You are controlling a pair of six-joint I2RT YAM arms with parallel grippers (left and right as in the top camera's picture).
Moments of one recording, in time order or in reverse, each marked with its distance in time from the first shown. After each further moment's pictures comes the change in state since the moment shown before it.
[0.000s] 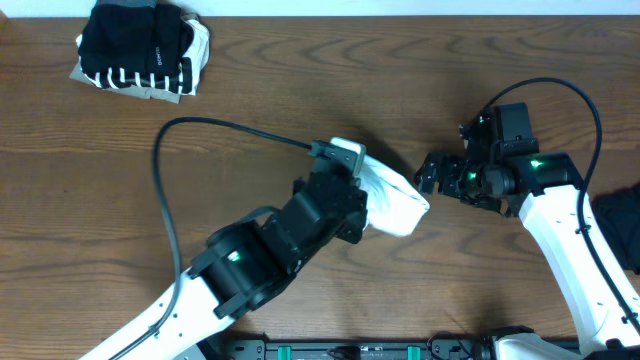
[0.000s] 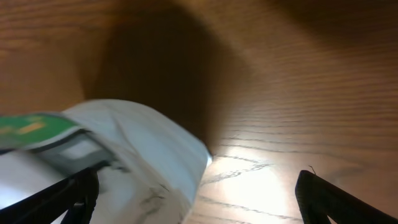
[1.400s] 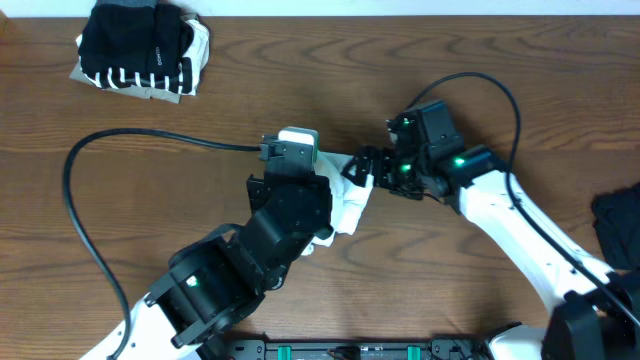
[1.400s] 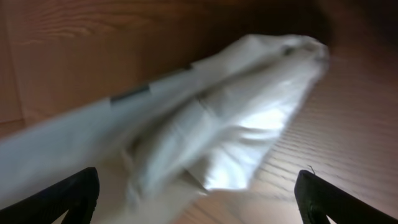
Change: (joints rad) left arm 0.000 -0.108 0.016 -0.023 -0.322 0.039; right arm 0.280 0.179 0.000 0.356 -0.172 0.249
